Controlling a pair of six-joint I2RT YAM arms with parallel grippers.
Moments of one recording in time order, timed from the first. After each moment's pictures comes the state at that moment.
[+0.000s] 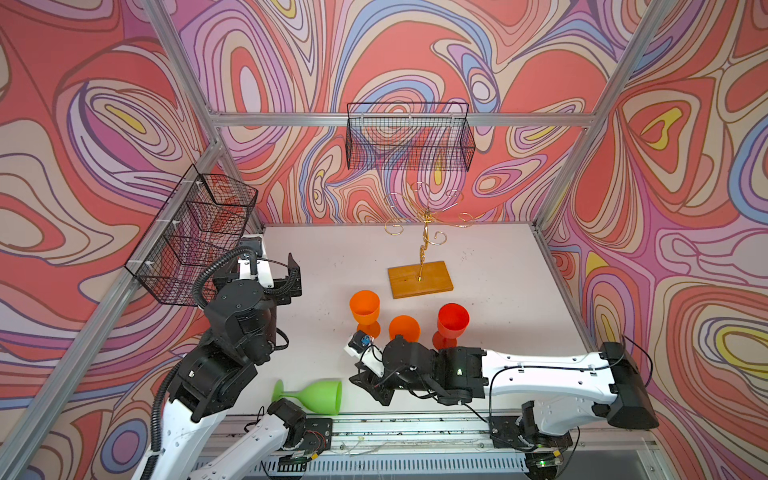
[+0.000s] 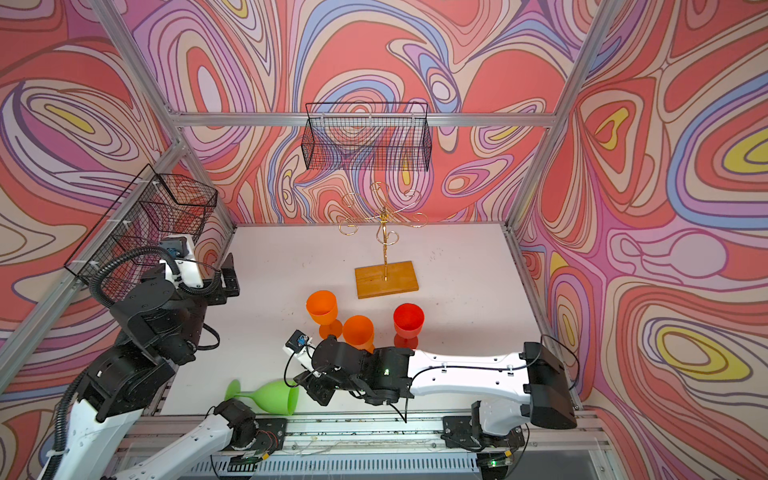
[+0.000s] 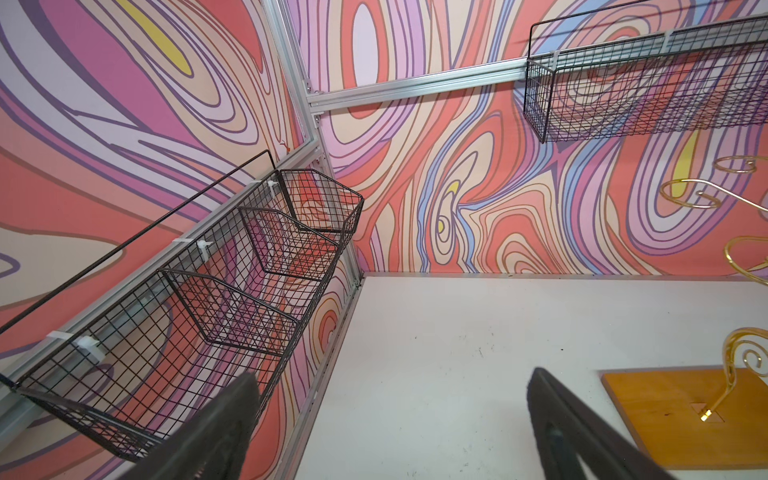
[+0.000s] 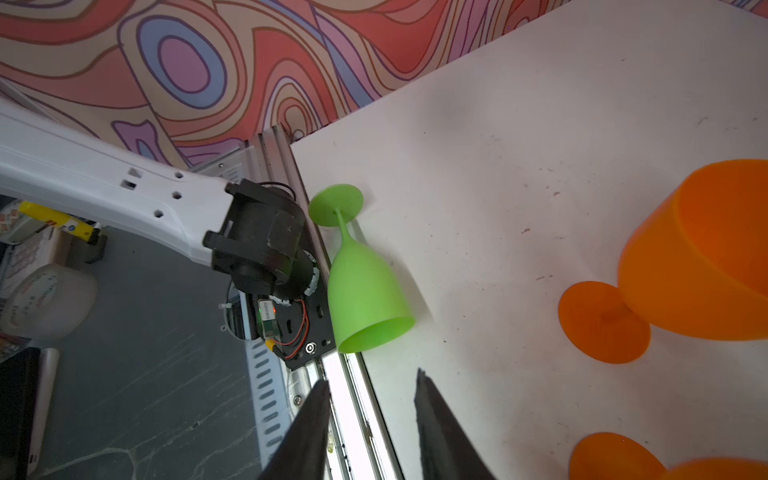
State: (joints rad) left arm -0.52 0.74 1.25 -0.66 -0.76 0.04; right arm 1.39 1.45 1.15 -0.27 0.02 0.29
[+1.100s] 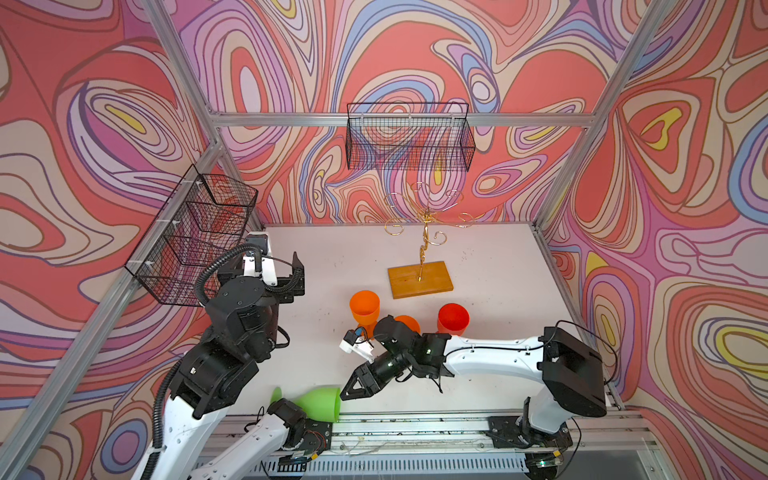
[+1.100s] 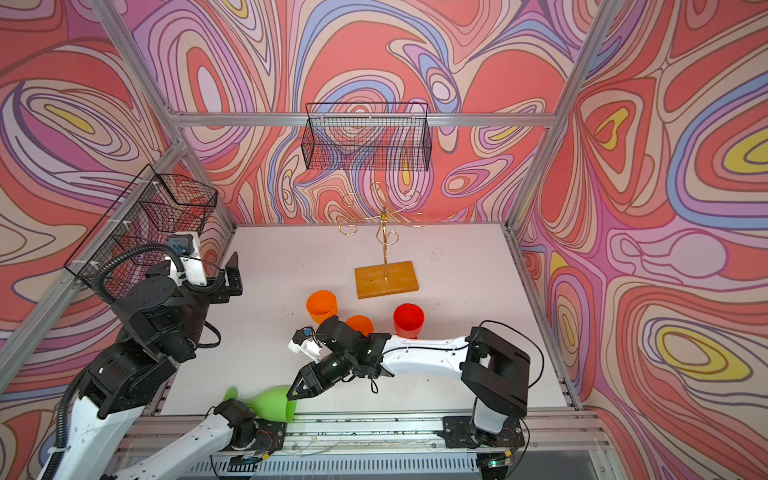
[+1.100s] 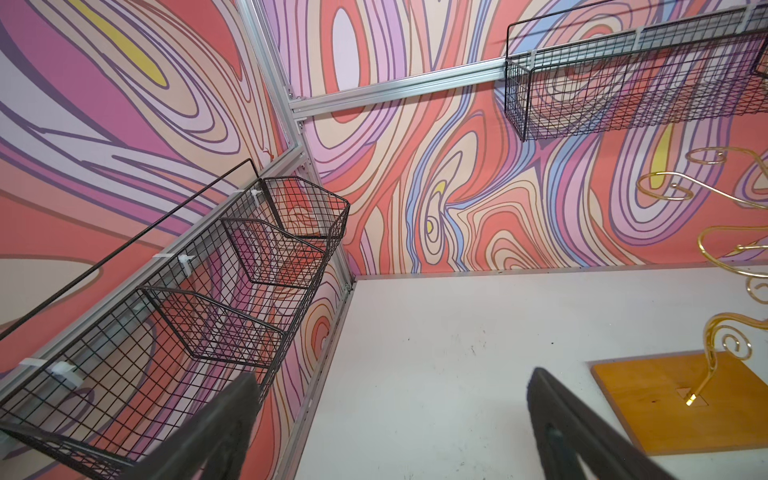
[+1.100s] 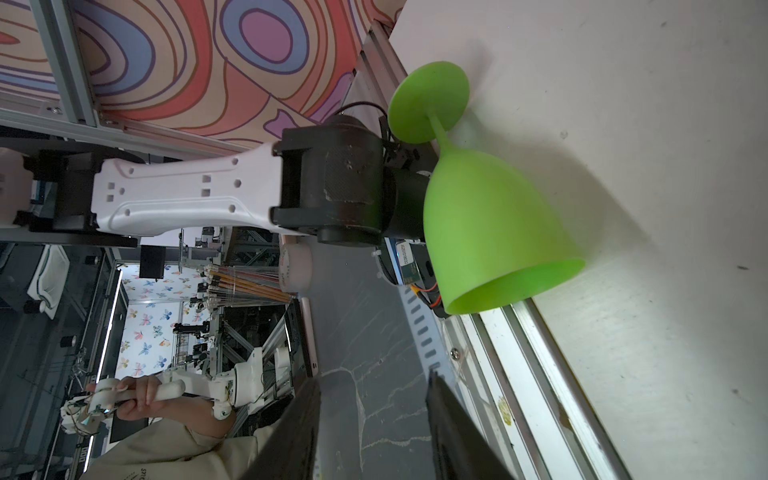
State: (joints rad) left arm -0.52 0.75 1.26 -0.65 -0.72 0.07; right arm 1.18 1.69 1.07 0.03 -0.72 0.78
